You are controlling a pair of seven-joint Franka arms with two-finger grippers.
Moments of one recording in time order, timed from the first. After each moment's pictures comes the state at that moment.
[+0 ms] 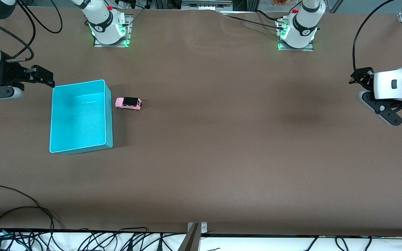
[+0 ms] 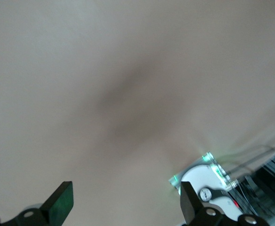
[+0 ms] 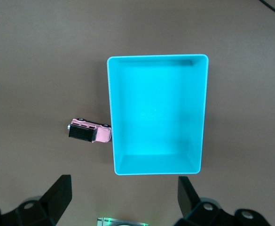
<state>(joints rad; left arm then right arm) 0.10 0.25 -0.14 -1.38 0.06 1.27 0.65 0.02 0.09 0.06 -1.51 -0.01 1.48 -0.08</state>
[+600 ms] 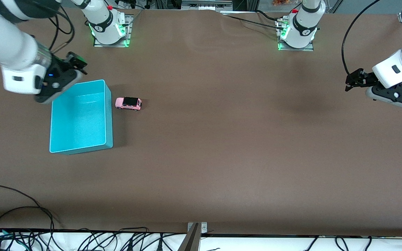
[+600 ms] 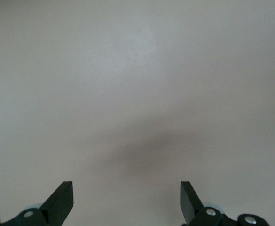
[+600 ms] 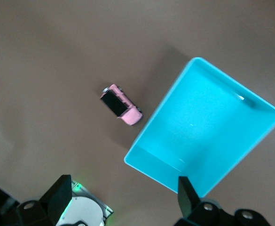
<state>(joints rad) 0.10 -0.06 -0.09 -1.85 0.02 1.71 0.31 0.03 0.11 0.22 -1.58 -0.01 1.45 -0.49</state>
